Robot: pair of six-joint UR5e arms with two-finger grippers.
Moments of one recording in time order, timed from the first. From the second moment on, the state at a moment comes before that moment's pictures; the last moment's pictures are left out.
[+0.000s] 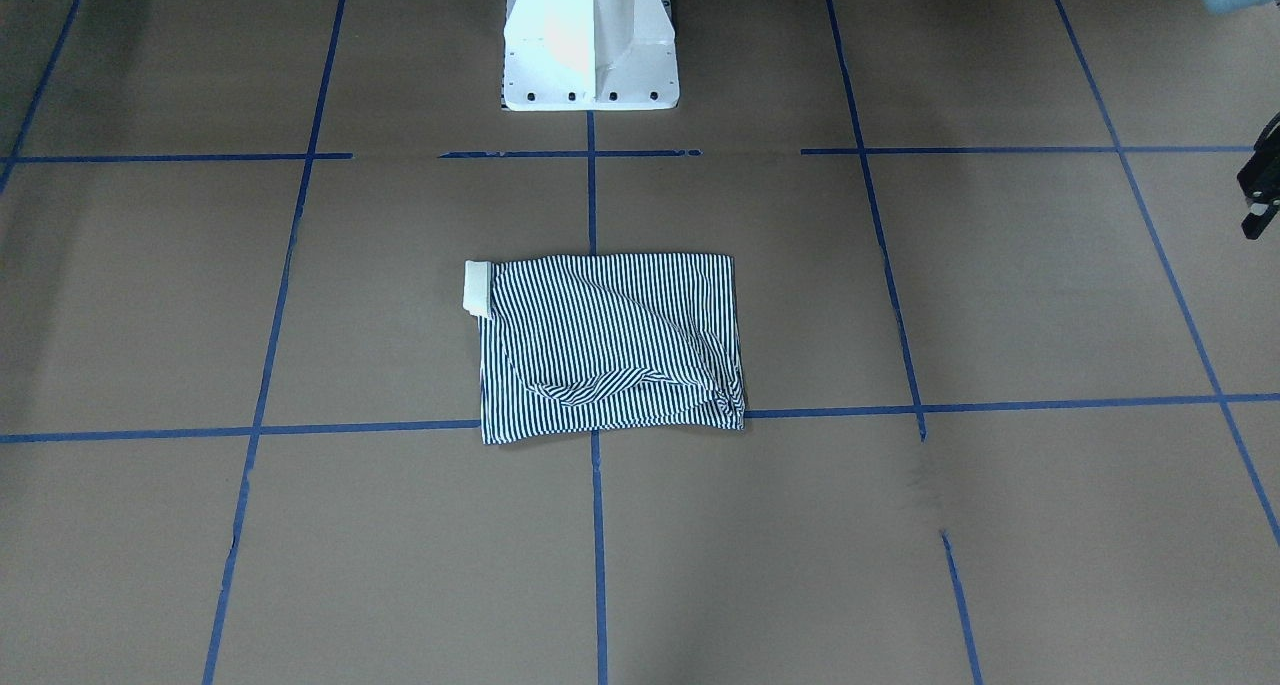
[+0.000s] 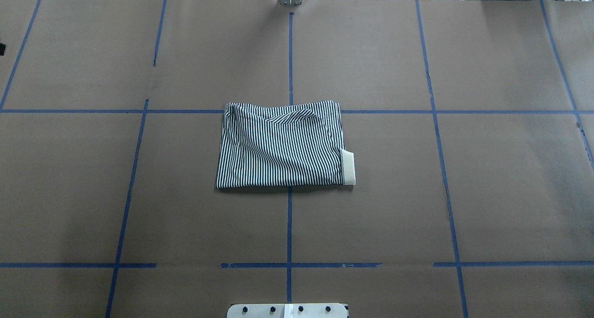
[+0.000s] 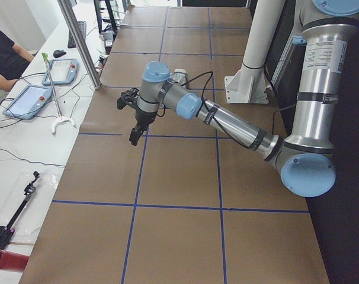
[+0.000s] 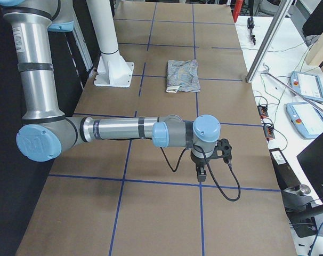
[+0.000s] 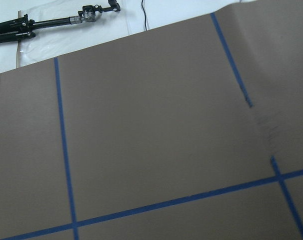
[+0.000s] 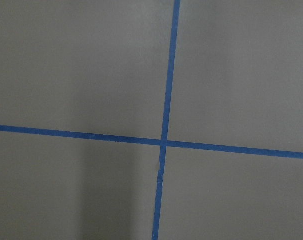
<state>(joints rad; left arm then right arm) -1.40 -1.59 -1.98 -1.65 -2.16 -0.09 1.64 -1.48 1.62 -1.72 2.37 -0.14</state>
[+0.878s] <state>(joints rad) -1.47 -1.47 -1.77 -1.71 -2.26 0.09 1.64 -1.54 1.65 -1.74 2.36 -0.20</state>
